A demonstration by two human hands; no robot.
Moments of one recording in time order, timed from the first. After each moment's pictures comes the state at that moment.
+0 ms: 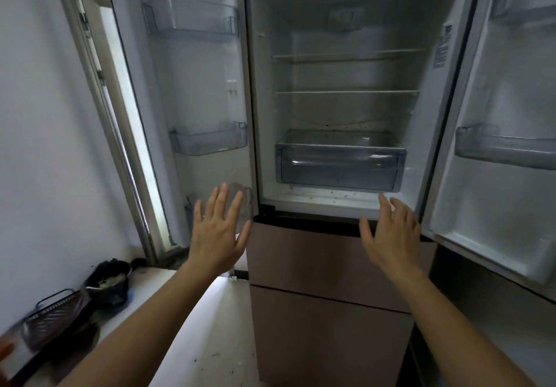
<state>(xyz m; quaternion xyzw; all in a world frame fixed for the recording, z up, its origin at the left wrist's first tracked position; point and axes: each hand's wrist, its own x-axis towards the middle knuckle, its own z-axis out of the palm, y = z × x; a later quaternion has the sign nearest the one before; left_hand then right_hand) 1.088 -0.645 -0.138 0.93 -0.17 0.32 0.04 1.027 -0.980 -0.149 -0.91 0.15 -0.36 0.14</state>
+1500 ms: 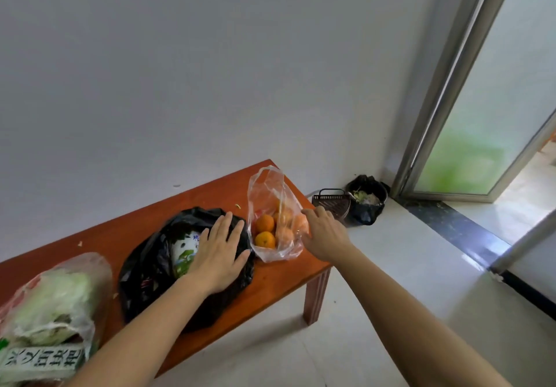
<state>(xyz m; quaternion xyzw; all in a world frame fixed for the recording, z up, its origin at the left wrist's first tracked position) 0.952 0.213 -0.317 0.96 0.27 -0.01 0.04 1.154 0.049 -0.317 -0.89 -0.44 0.06 0.14</state>
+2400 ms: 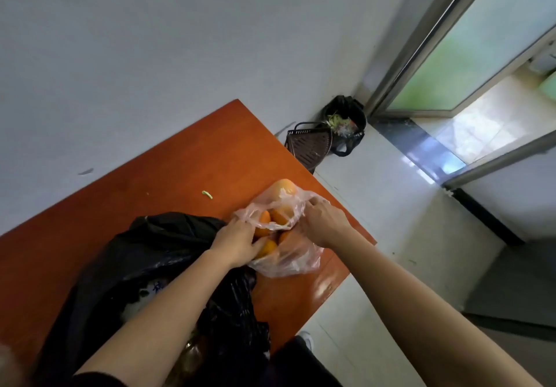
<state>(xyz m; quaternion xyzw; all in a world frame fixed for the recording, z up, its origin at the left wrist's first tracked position) 1.150 0.397 -0.484 0.93 0.13 -0.22 0.24 1.286 0.222 -0.452 -0.91 -0.32 0.27 -0.03</state>
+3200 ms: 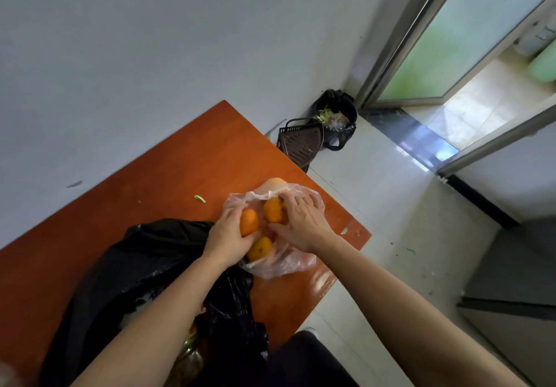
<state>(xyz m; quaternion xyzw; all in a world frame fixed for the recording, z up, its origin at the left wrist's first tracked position) 1.149 0.395 -0.468 0.89 0.25 -0.10 0.37 1.262 0.231 -0.455 -0.91 -0.33 0.21 0.13</state>
